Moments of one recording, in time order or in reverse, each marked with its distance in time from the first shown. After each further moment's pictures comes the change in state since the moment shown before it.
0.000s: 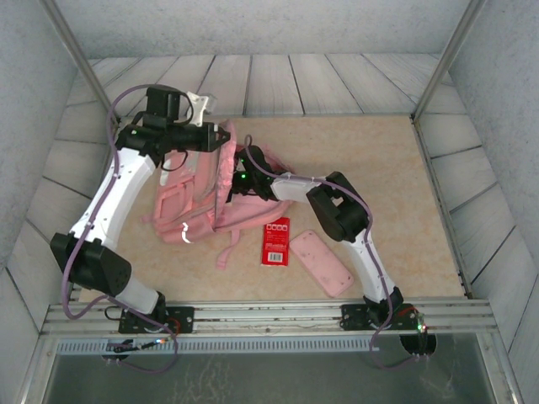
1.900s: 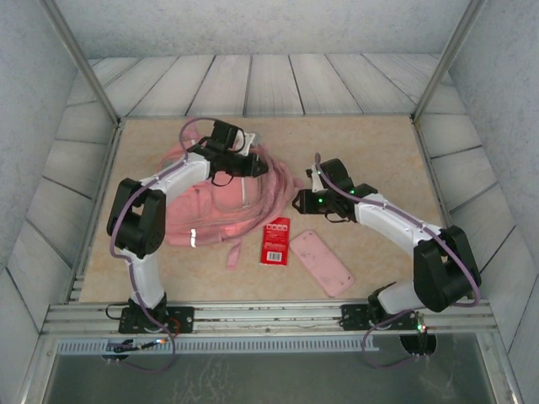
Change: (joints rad) left arm -0.167 0.383 -0.184 0.394 -0.022 -0.125; right arm -0.253 -0.907 -0.717 -0.560 0.201 -0.616
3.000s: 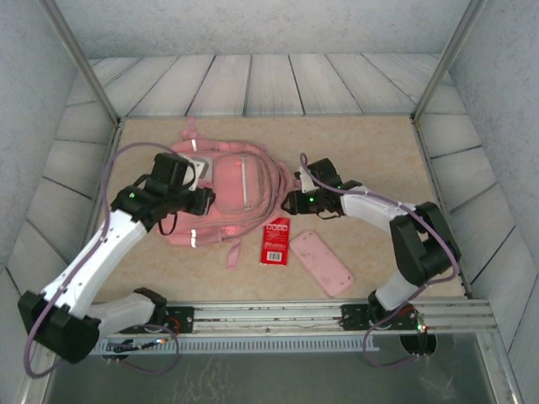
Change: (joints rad) left arm -0.002 -0.844 -0.392 -0.464 -0.509 0.165; right arm 0.000 0.220 0.055 0.119 -0.123 -0.059
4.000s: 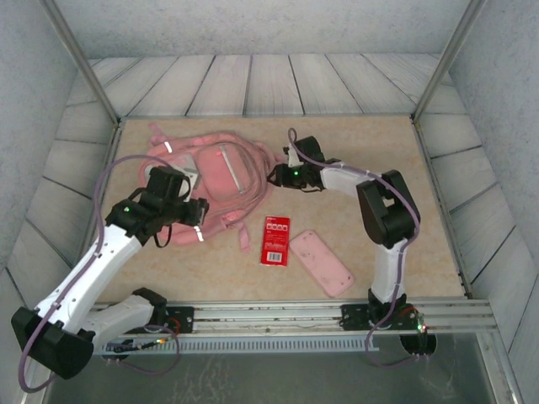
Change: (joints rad) left arm -0.001 -0.054 -0.080 -0.014 -0.068 -0.001; right arm -0.029 0.308 0.315 0.091 -0.040 0.082
